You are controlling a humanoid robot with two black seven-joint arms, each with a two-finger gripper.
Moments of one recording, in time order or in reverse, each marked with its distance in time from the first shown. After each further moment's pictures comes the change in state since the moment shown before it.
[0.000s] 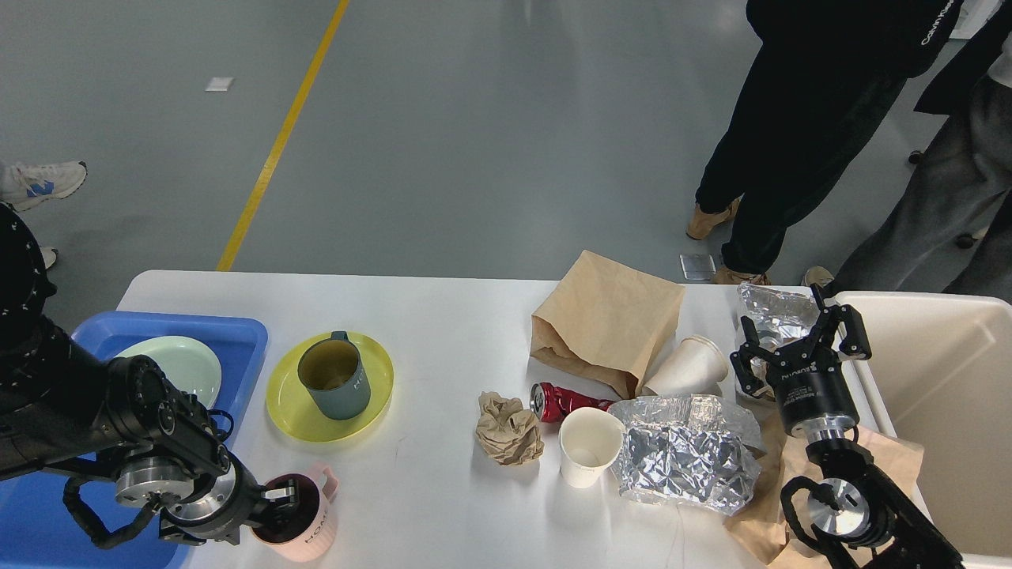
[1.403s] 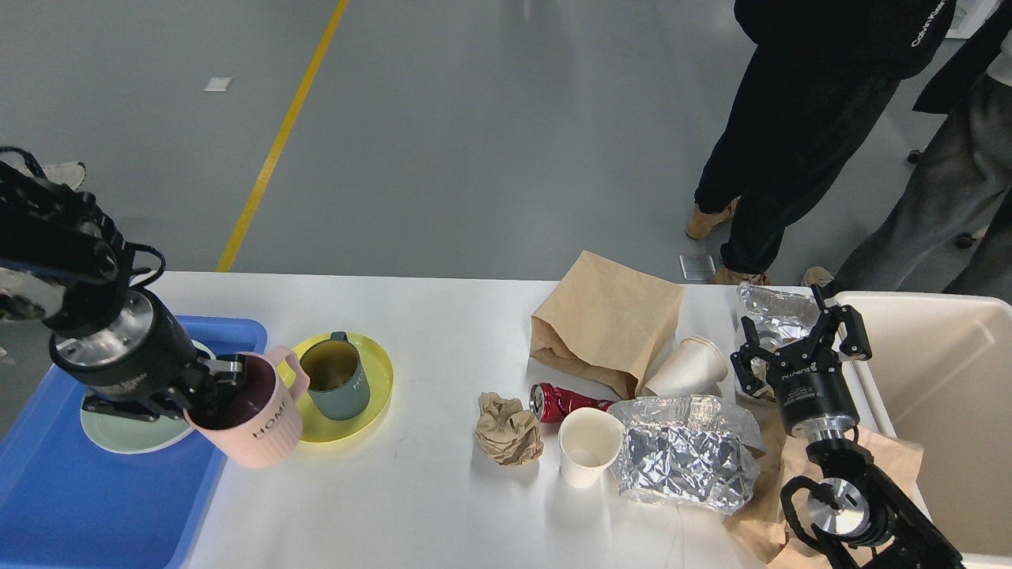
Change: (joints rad) left arm -0.810 0.084 0.235 -0.228 0.017 -0.533 -0.043; right arm 0.000 0.000 0.000 -0.001 0.000 0.000 0.000
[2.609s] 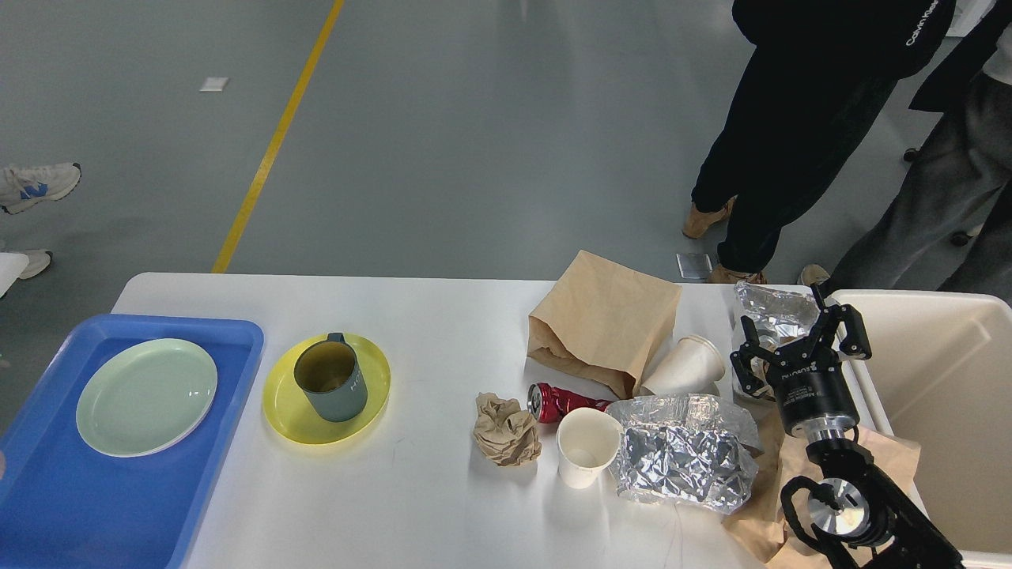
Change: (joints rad) left arm 1.104 0.718 -0.582 1.041 0.645 -0.114 -0.209; right arm 0.000 0.000 0.000 0.002 0.000 0.000 0.000
